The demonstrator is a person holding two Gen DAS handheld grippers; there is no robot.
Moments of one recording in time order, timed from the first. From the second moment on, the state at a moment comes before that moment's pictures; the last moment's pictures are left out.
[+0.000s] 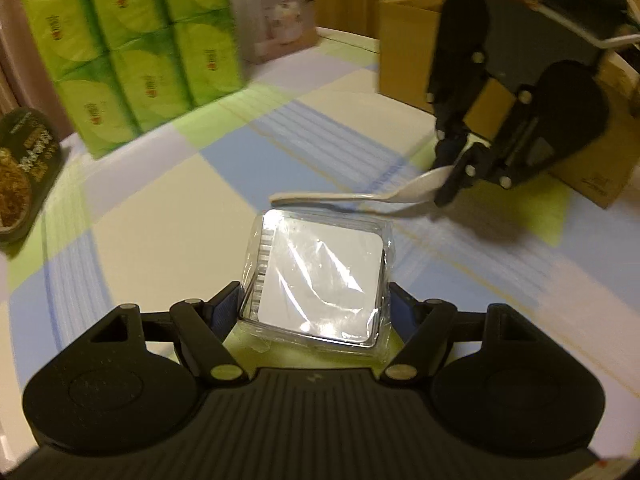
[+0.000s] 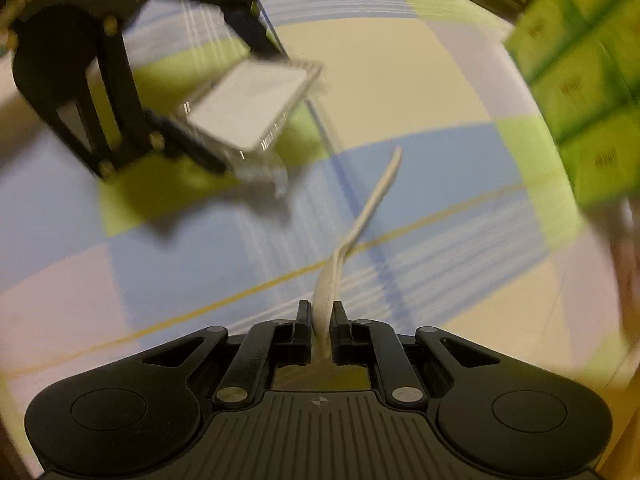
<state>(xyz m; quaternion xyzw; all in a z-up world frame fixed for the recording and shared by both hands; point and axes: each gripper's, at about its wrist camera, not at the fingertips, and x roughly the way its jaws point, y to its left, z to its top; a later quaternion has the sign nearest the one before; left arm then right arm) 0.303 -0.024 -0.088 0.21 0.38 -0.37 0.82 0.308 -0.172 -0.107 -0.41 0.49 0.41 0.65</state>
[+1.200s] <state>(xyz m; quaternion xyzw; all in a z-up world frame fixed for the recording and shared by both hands) 0.132 -0.088 -0.087 0.25 0.39 -0.35 0.81 0.058 -0.287 -0.124 -0.12 0.41 0.21 0.88</state>
